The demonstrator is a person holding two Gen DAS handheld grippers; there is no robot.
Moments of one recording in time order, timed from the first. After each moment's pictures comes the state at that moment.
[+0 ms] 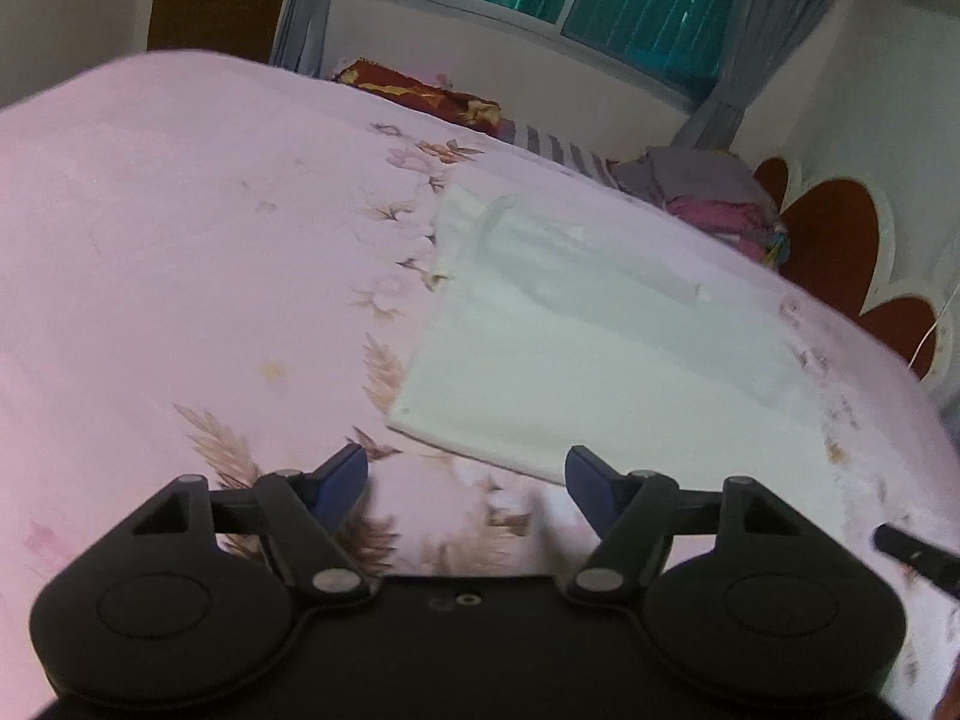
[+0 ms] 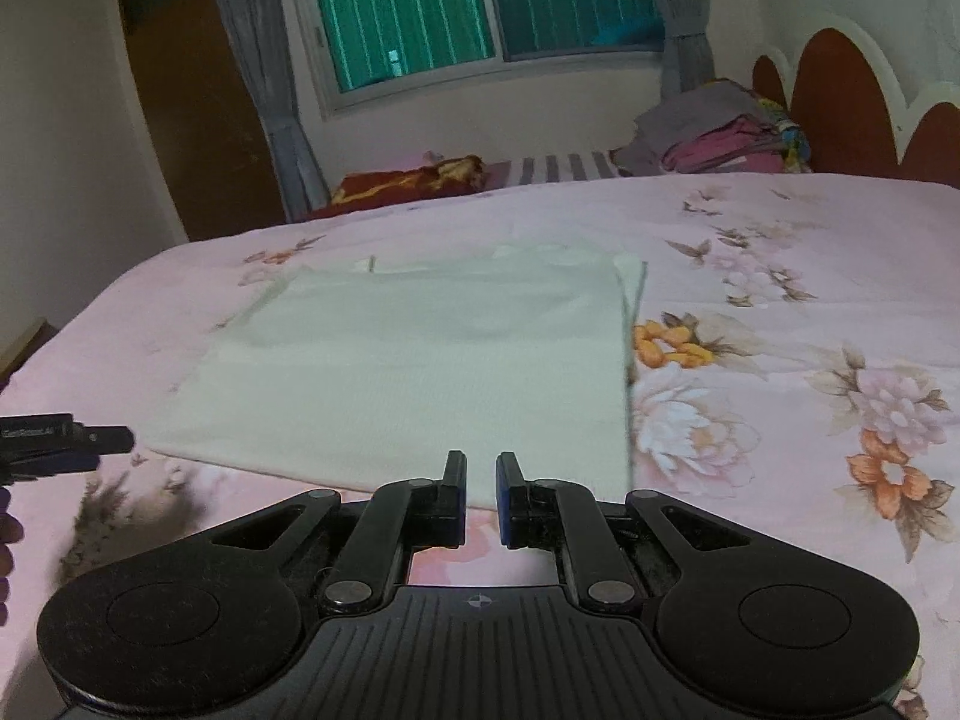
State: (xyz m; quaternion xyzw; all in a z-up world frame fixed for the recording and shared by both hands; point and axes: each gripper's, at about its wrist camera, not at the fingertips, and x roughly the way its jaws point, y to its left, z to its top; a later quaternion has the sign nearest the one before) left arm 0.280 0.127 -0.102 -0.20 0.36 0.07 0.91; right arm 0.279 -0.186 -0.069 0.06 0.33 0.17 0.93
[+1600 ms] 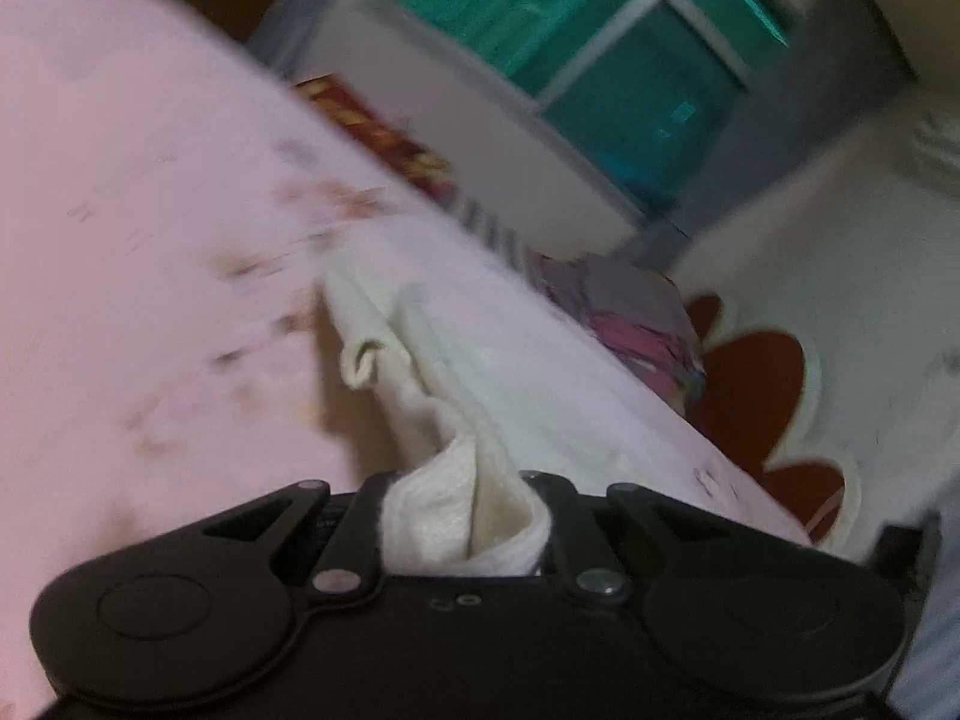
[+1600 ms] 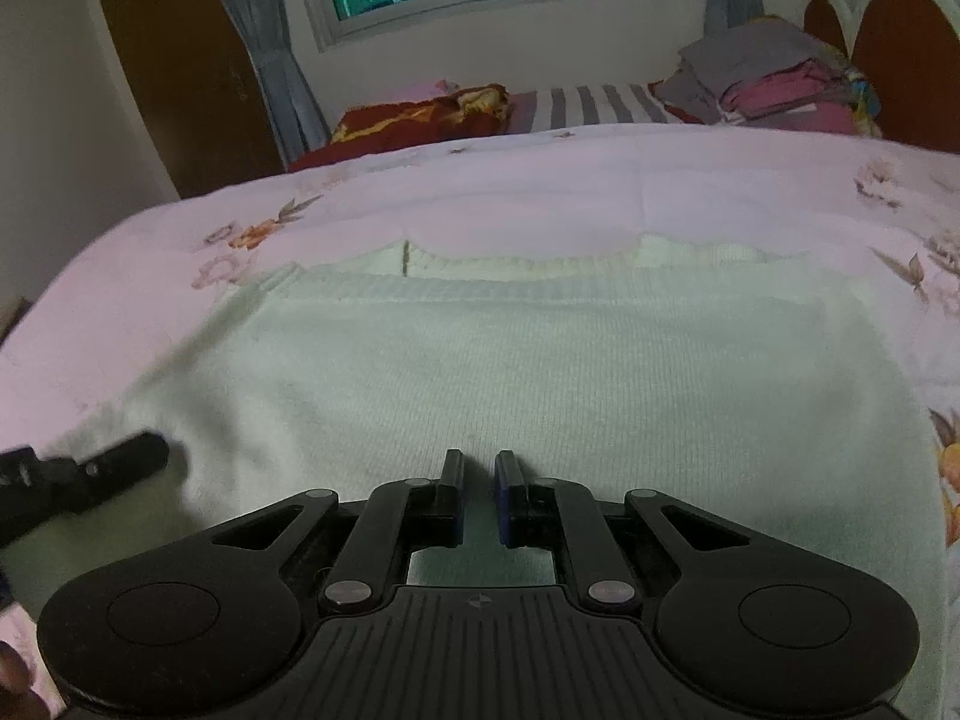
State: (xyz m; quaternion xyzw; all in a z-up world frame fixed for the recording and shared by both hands) left arm 0.391 0.123 -0.110 -0.33 0.26 0.01 0.91; right arm 0.472 -0.059 -0.118 0.06 0.40 0.18 0.90
